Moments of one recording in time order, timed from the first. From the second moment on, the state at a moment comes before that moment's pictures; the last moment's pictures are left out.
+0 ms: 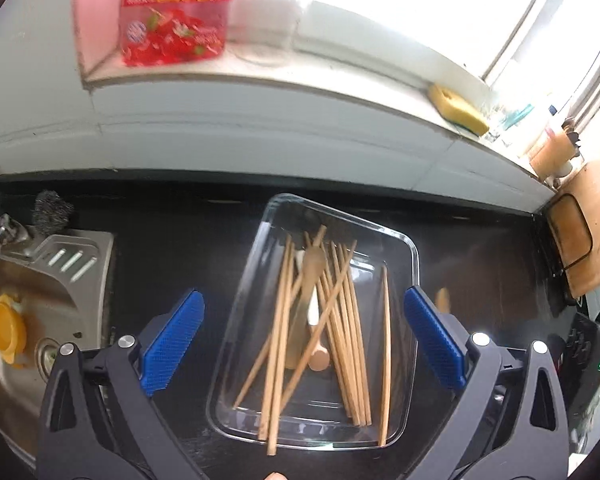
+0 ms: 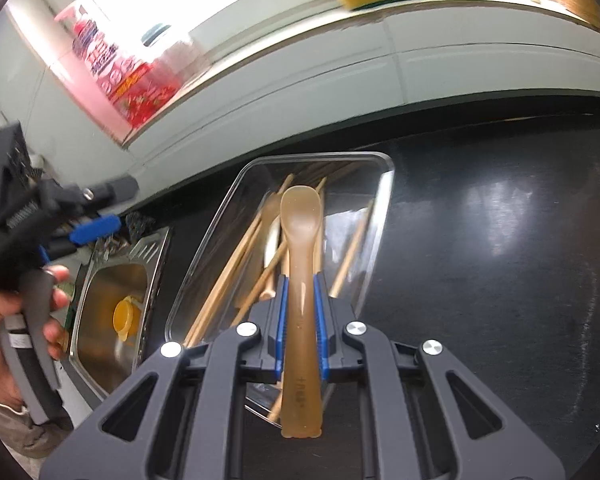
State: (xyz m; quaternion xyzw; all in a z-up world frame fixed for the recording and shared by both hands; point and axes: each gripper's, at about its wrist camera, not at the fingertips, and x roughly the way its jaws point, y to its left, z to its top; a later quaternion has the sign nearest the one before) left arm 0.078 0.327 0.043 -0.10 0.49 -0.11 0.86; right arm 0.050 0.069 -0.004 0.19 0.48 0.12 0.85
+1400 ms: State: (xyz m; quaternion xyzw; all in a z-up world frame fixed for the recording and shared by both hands) left arm 0.013 0.061 0.025 -0.02 0.51 -0.11 0.85; right arm -0.027 -0.178 -0.011 0.09 0.48 0.01 0.87
